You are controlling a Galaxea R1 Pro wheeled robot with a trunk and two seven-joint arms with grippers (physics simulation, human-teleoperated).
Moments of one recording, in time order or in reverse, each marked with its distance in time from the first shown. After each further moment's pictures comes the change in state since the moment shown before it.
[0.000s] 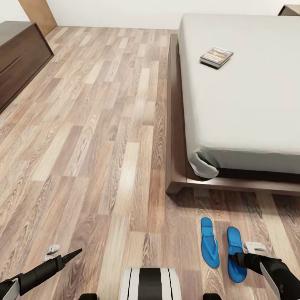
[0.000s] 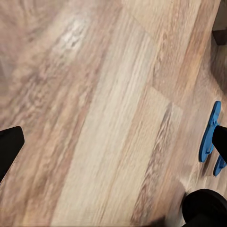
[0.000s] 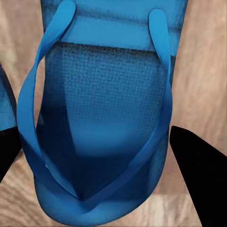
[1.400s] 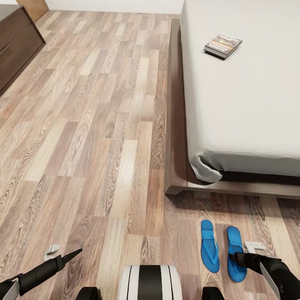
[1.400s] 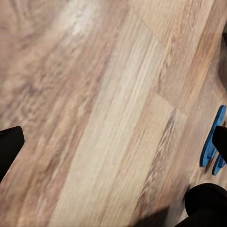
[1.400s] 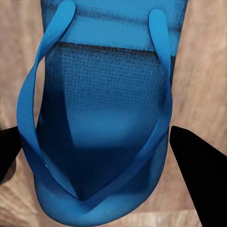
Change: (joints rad) left arm 0.000 0.000 0.001 0.001 0.000 0.001 -0.004; right arm 0.000 0.000 0.000 -0.003 0.001 -0.003 0.000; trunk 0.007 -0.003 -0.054
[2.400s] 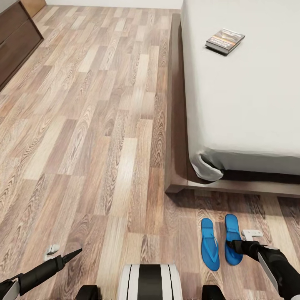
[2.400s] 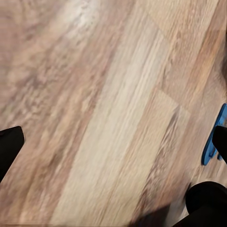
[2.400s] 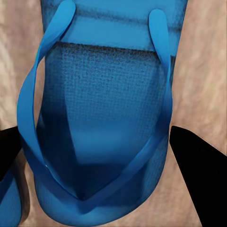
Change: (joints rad) left arm 0.000 0.000 0.000 -0.001 0.000 0.002 -0.001; right arm 0.001 0.003 0.001 -0.132 0.001 -0.003 -0.003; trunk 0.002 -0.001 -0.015
